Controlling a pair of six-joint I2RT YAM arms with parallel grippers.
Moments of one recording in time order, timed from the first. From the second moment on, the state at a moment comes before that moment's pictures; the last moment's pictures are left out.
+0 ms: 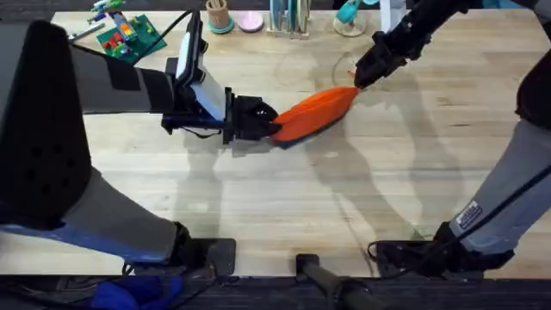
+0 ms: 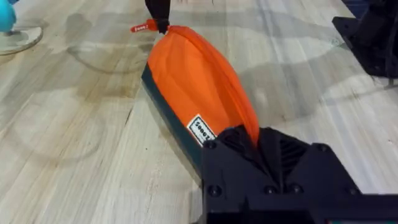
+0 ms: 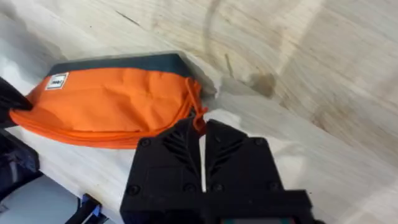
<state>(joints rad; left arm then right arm) 0.02 1.75 0.77 -0.42 1.34 1.33 0.05 2.11 1.80 -1.28 -0.37 -0.32</state>
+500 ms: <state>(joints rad) 0.02 1.75 0.77 -0.42 1.34 1.33 0.02 2.11 1.80 -1.27 -0.37 -0.33</state>
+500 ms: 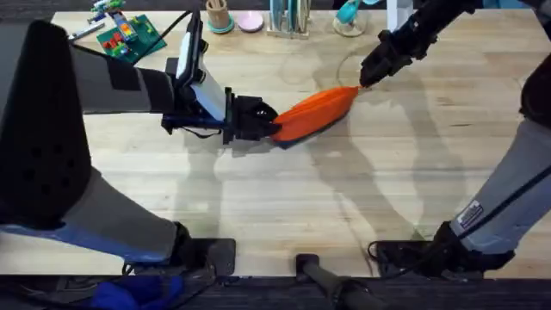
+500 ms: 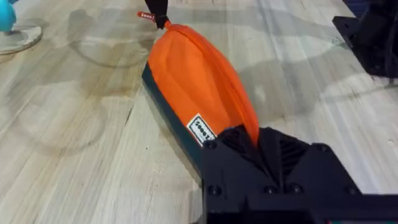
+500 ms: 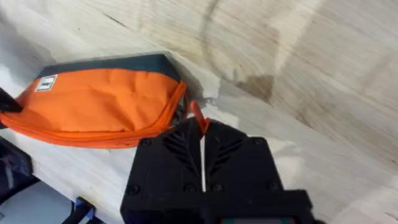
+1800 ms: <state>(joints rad) 0.02 1.75 0.77 -0.42 1.35 1.33 -0.01 1.96 1.80 -1.30 -0.25 -0.35</state>
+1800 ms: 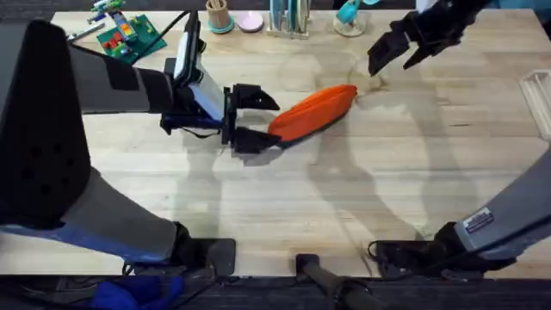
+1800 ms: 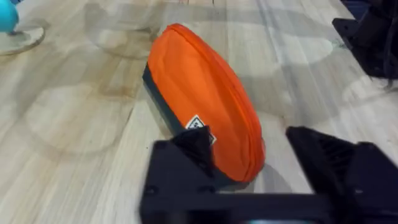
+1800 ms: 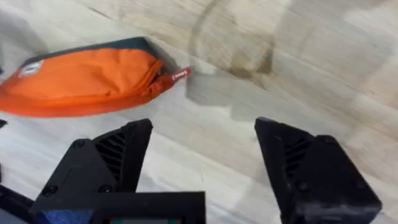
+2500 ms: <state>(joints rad) 0.02 1.75 0.77 -0.38 1.36 1.32 0.12 1.84 1.80 -1.37 -0.25 -0.35</state>
